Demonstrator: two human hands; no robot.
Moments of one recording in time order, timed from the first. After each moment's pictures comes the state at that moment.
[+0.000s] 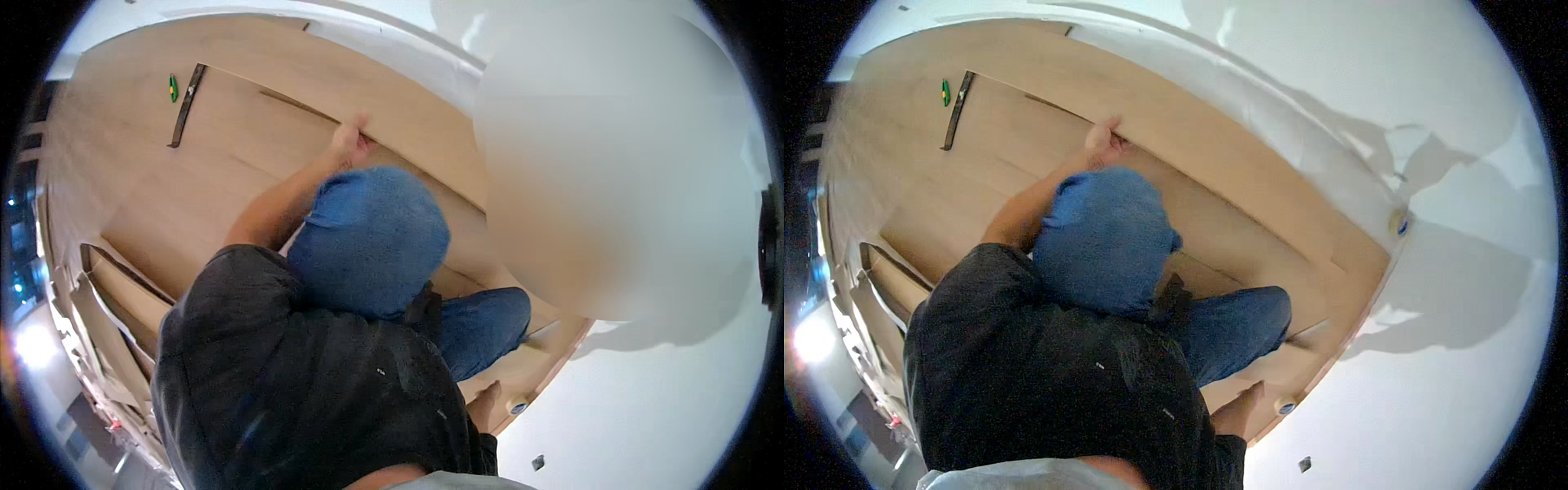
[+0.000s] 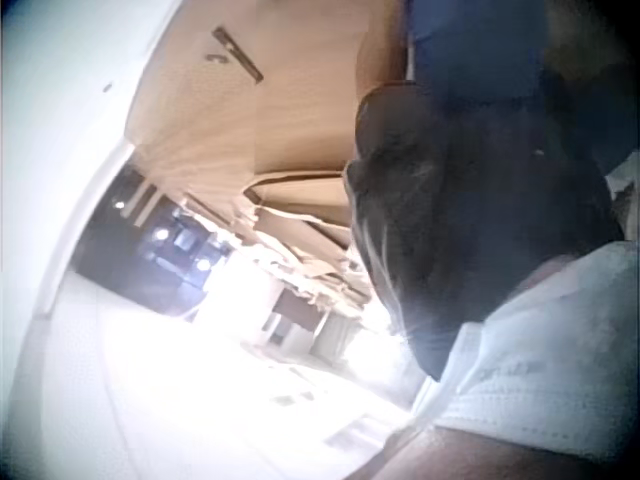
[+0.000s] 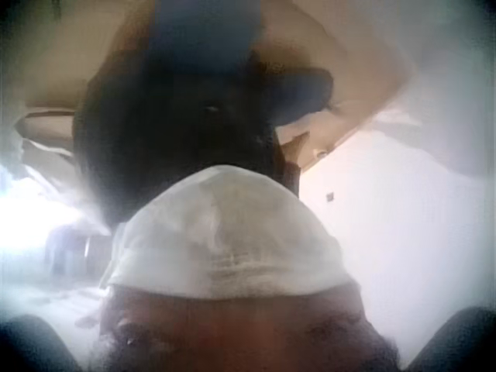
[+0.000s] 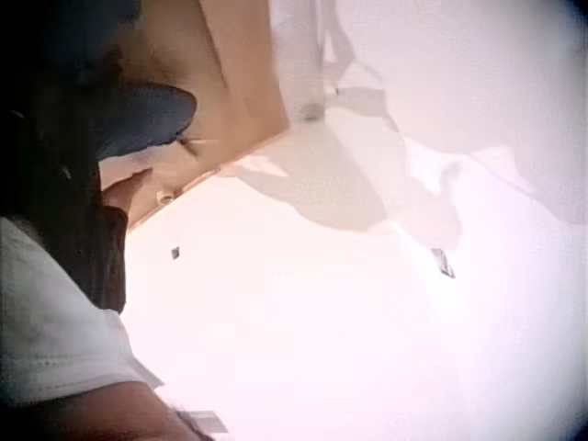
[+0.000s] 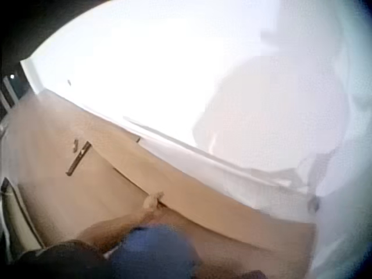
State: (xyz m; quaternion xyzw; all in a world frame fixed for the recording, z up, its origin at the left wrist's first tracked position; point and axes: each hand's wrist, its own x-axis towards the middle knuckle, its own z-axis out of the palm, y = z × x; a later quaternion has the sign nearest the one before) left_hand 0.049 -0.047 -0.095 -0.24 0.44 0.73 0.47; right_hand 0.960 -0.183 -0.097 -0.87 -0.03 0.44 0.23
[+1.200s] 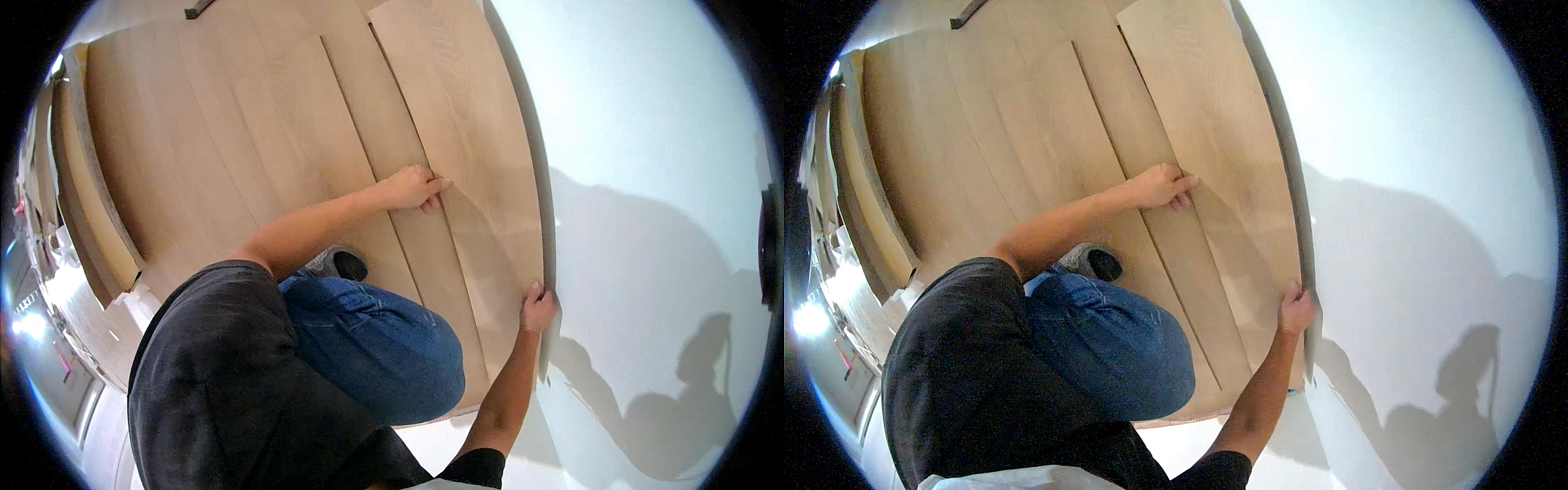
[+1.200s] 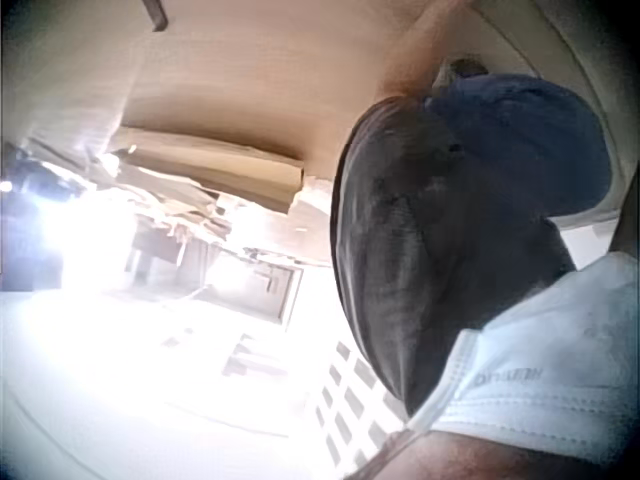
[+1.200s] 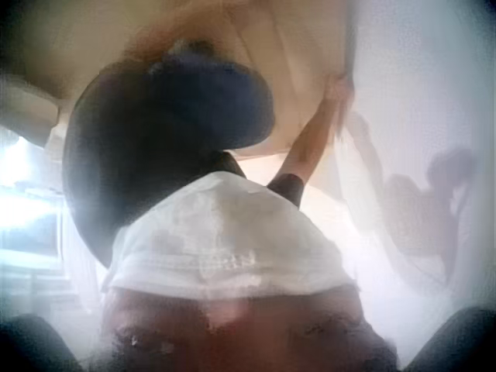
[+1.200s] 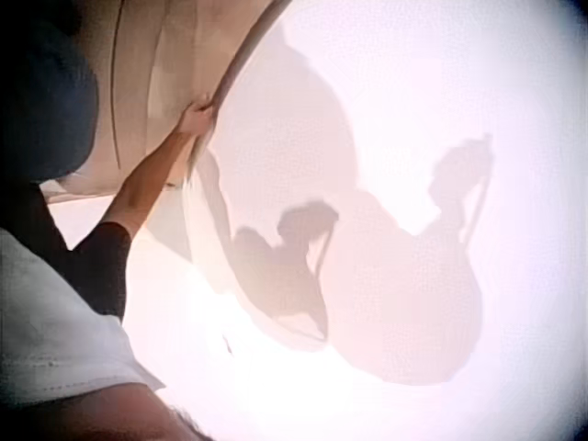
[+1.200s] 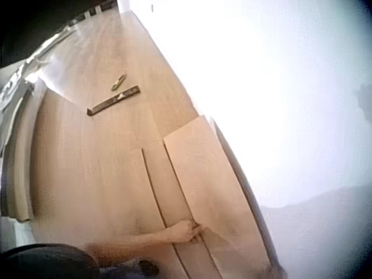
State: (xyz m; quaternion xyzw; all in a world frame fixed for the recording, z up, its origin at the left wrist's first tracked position) left_hand 0.073 -0.013 -0.109 0.04 0.65 0.52 0.56; right_hand 0.369 0.361 -0.041 -0.32 -0.94 0.00 -0.10
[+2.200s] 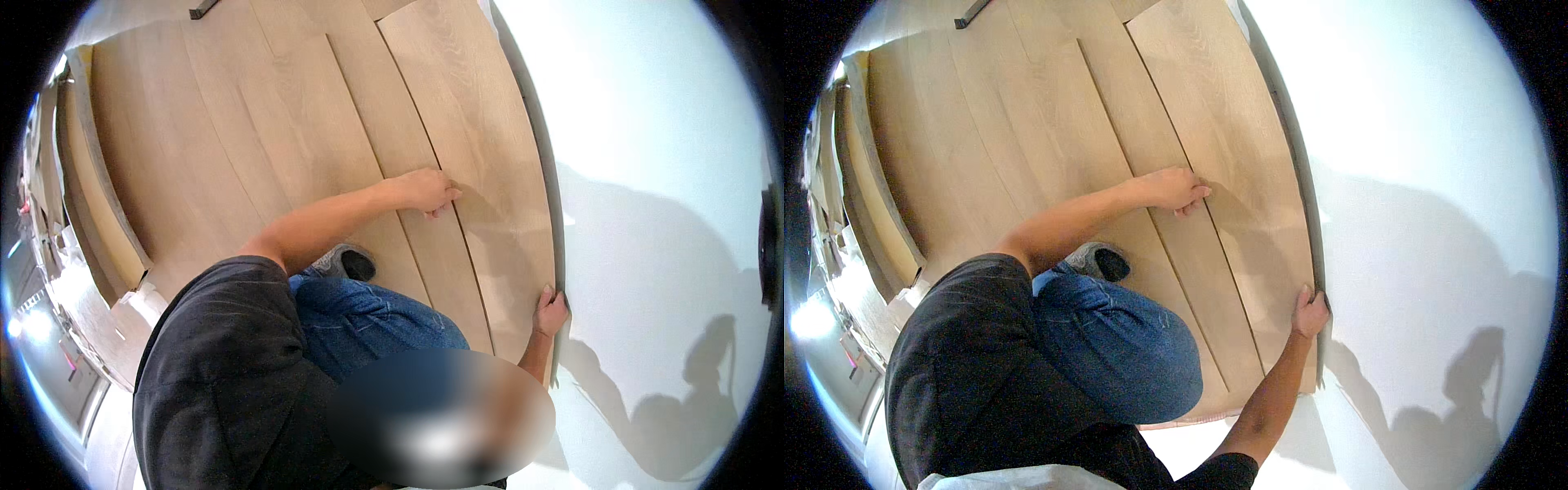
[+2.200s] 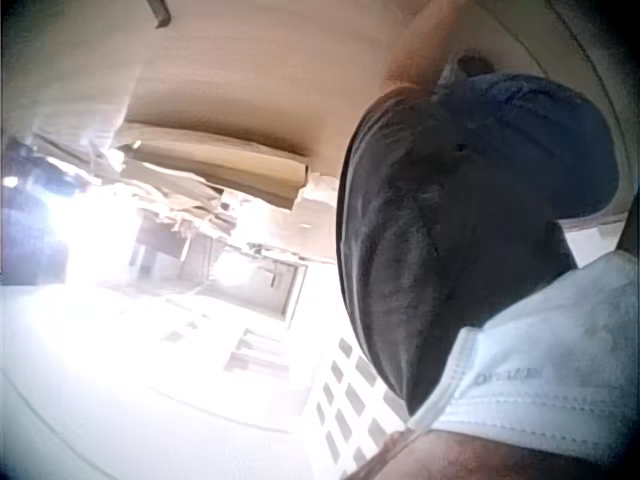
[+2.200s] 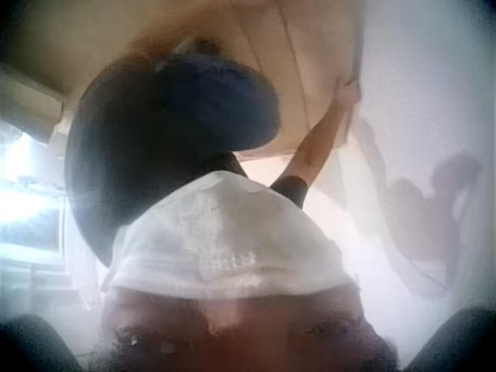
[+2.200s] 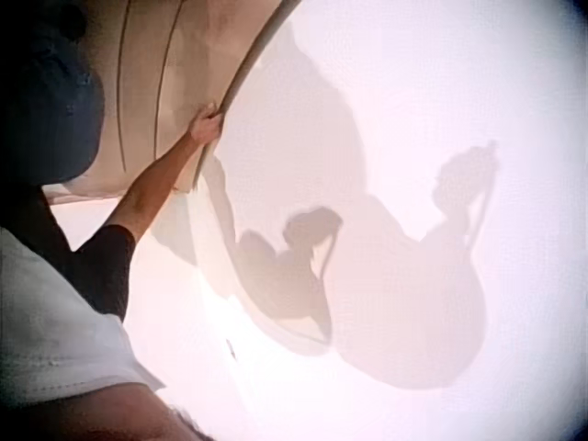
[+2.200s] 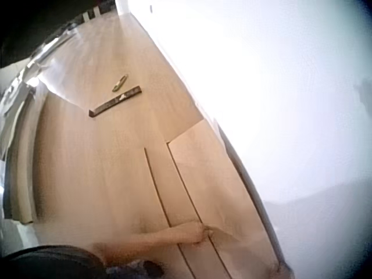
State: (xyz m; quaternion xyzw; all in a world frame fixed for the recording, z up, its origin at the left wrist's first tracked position) left_hand 0.072 0.000 -0.101 0.16 0.69 0.39 0.59; right_hand 0.383 0.381 -0.042 -0.28 -0.95 -0.03 -0.11
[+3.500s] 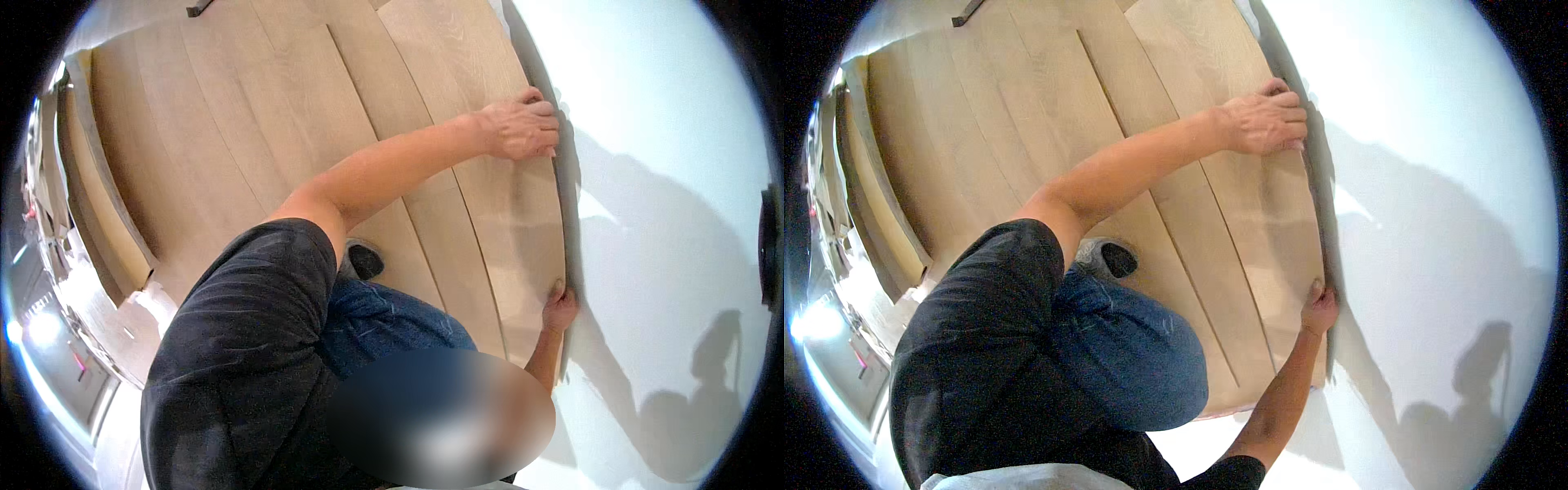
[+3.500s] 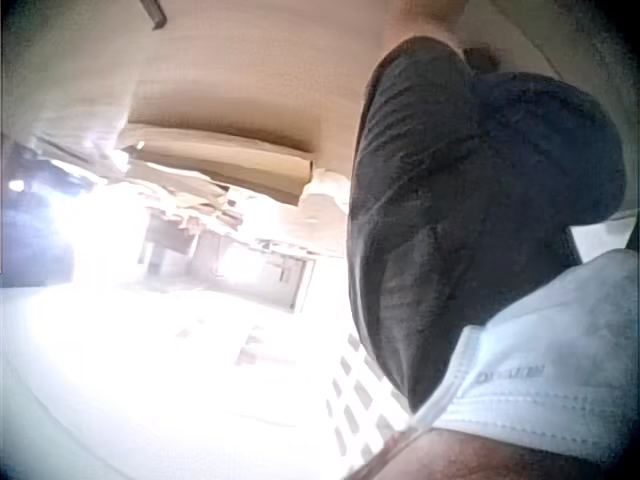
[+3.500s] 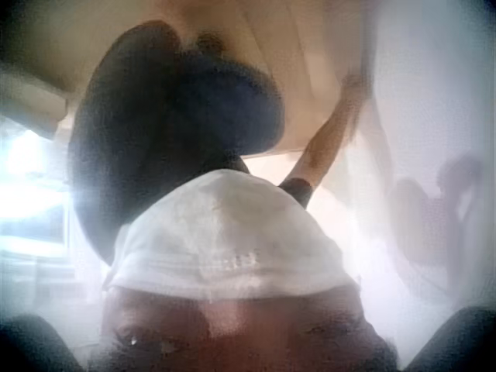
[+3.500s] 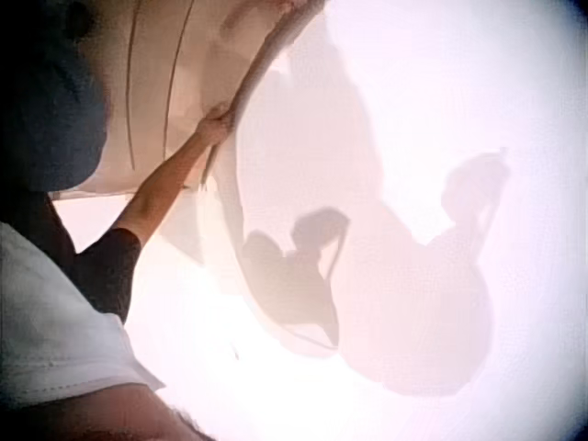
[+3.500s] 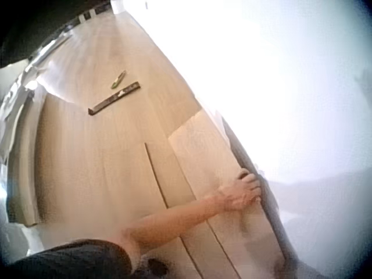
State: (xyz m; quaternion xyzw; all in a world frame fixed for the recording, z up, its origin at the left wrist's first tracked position) left_hand -0.011 0.113 -0.085 0.56 0.78 0.28 0.00; right_hand 0.393 0.381 -0.051 -0.30 -0.95 0.05 -0.09
